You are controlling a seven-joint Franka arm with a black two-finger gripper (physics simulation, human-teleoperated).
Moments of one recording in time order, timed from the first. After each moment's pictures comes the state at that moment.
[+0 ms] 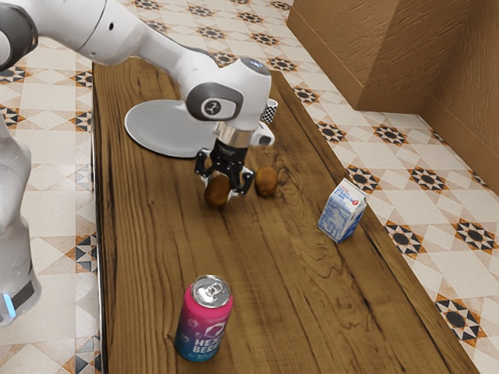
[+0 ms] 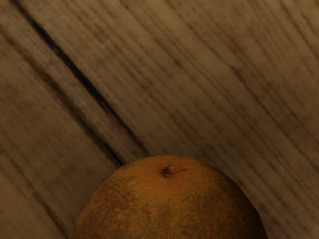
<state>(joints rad) -0.13 -0.19 0.20 -2.25 0.04 2.00 -0.85</state>
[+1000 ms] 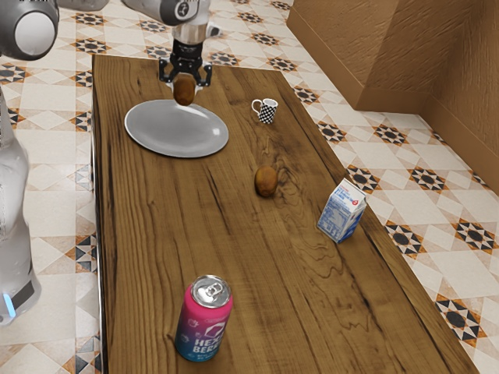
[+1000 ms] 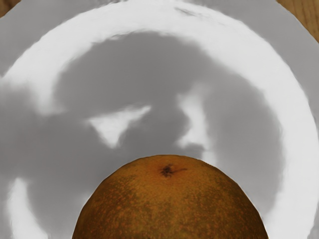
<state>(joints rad) -0.02 -0.10 0.70 -1.93 0.04 1.88 -0.71</state>
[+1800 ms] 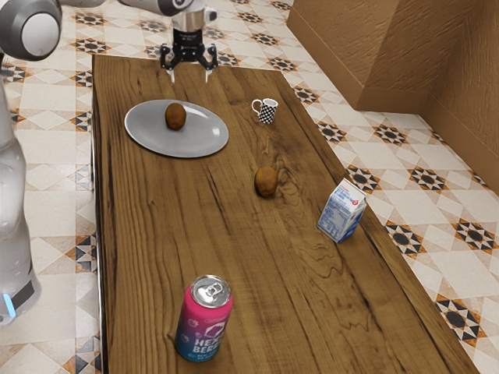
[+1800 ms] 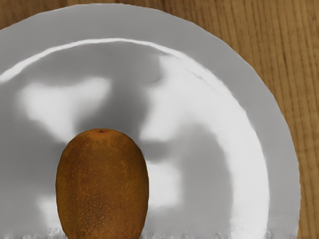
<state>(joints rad) -0.02 -0.13 0.68 -1.86 -0.08 1.91 -0.67</state>
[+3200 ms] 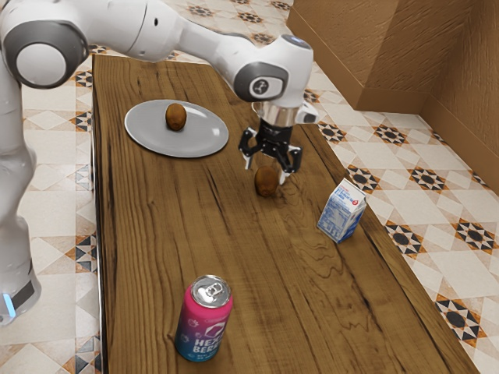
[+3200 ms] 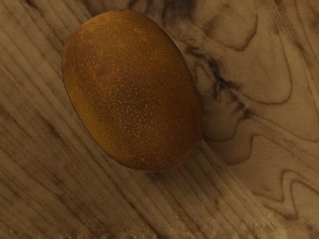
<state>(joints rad) -0.28 0.04 0.35 -1.89 -0.08 1.94 -0.72</state>
